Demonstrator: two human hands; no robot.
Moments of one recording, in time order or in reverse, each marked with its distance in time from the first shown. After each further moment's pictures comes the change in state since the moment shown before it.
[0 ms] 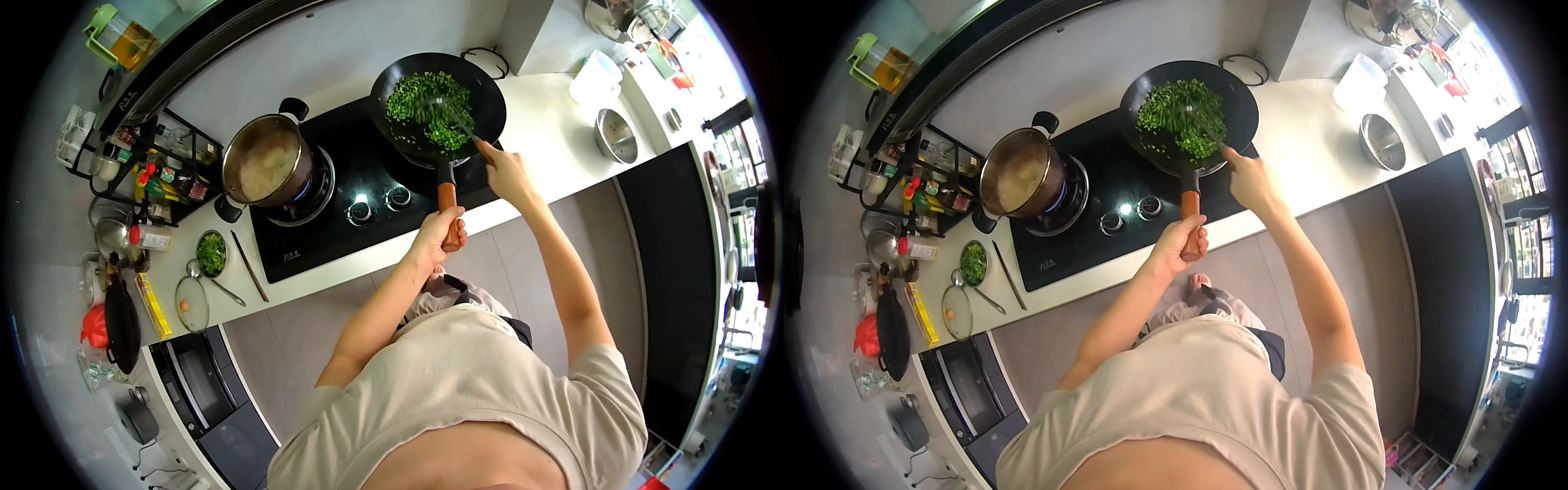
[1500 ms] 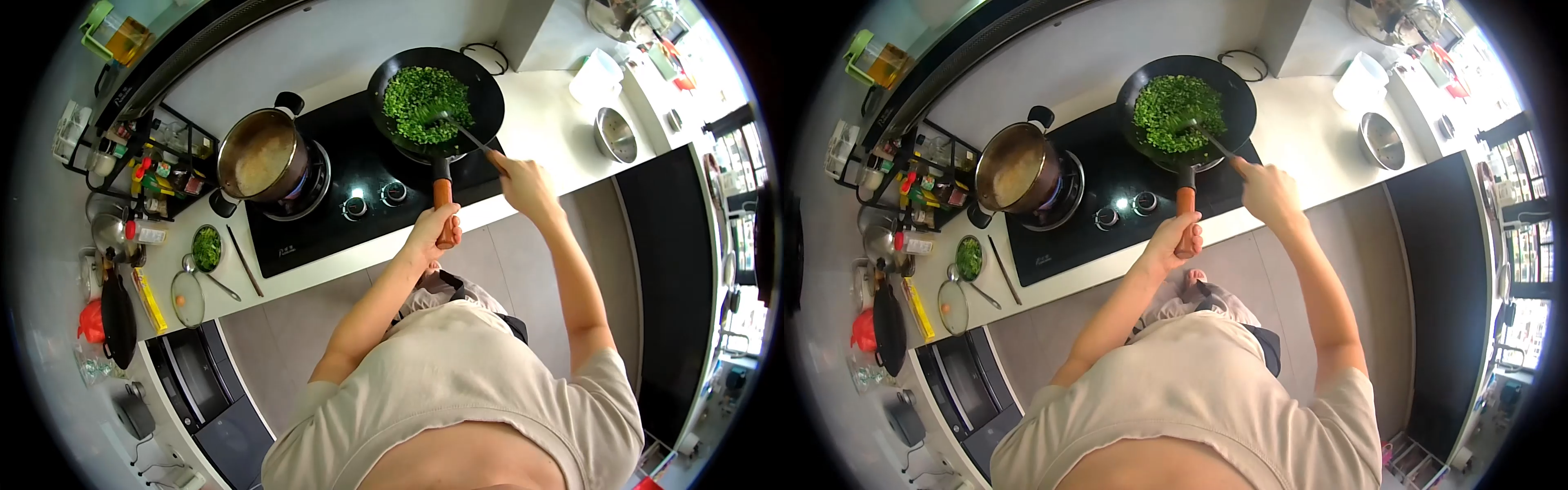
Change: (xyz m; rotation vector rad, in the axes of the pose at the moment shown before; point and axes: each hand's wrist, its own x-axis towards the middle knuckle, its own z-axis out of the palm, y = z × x) left_hand 0.002 -0.004 -0.004 0.029 -0.024 0.018; right_hand -0.033 -0.003 -0.041 -0.196 -0.068 -0.071
